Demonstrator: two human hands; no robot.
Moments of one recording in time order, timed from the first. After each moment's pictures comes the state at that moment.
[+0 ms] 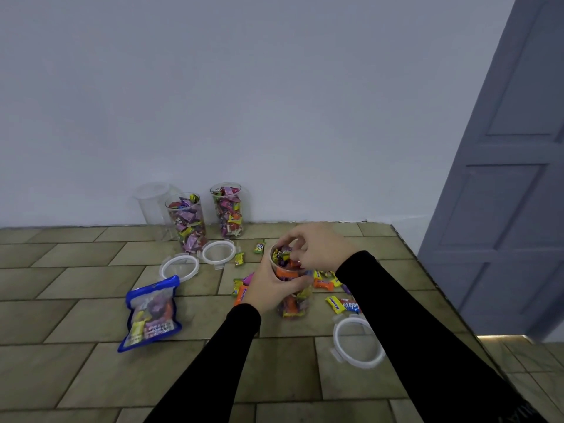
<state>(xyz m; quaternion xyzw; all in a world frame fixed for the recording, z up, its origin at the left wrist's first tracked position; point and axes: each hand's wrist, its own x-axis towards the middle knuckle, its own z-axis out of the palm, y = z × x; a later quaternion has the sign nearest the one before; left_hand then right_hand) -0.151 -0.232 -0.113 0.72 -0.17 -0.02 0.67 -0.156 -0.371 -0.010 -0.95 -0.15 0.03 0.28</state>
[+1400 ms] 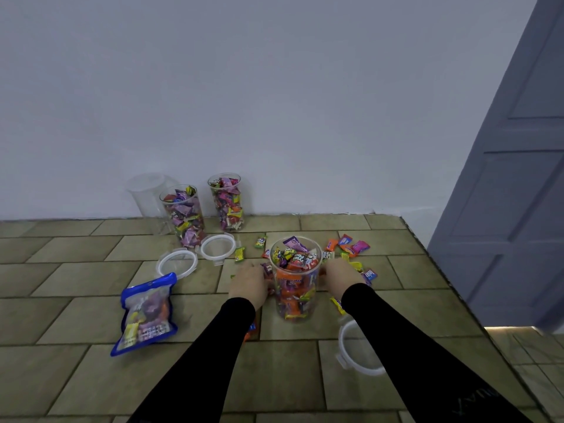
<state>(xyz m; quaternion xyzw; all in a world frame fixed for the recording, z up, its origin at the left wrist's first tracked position) -0.103 -0.214 -0.143 0.98 -0.04 -0.03 0.17 -0.101 -0.407 -0.148 -0.99 0.02 0.05 0.12</state>
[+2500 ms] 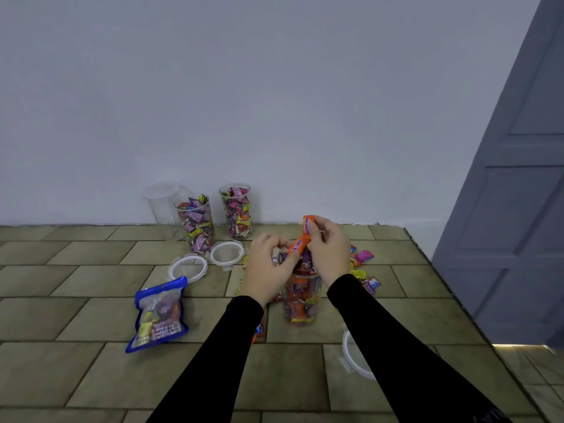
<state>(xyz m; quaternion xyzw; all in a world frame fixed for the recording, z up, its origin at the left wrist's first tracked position) -0.134 -0.225 -0.086 0.83 -0.16 0.18 0.50 -0.128 -0.352 -0.065 -0.74 0.03 -0.26 0.62</state>
